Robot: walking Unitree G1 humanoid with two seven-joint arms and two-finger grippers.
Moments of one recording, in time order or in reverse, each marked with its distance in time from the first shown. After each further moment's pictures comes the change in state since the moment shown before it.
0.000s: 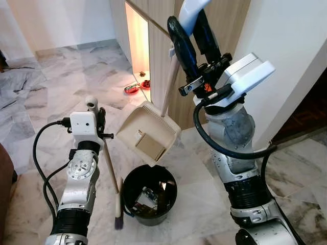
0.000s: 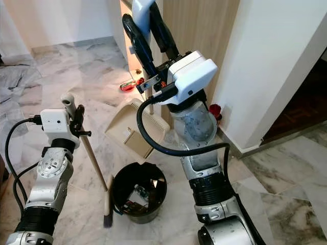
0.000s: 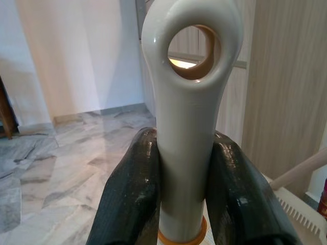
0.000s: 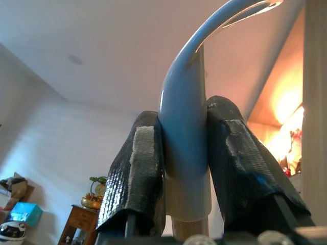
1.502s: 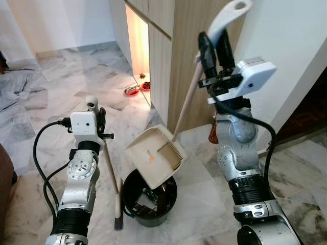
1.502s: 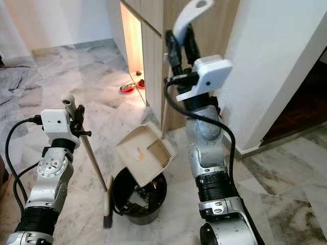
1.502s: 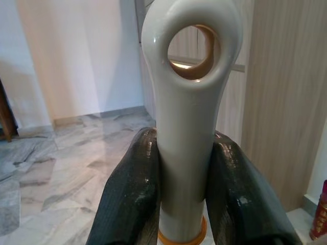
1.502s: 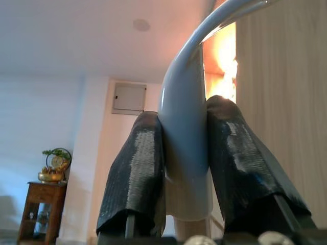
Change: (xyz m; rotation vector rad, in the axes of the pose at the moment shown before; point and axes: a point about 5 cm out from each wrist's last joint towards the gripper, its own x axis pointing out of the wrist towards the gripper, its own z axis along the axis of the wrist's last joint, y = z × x) left arm 0.000 -0.001 0.000 0.001 0.000 -0.001; right arm -0.031 -0.033 -0.037 0.003 0.210 -0.245
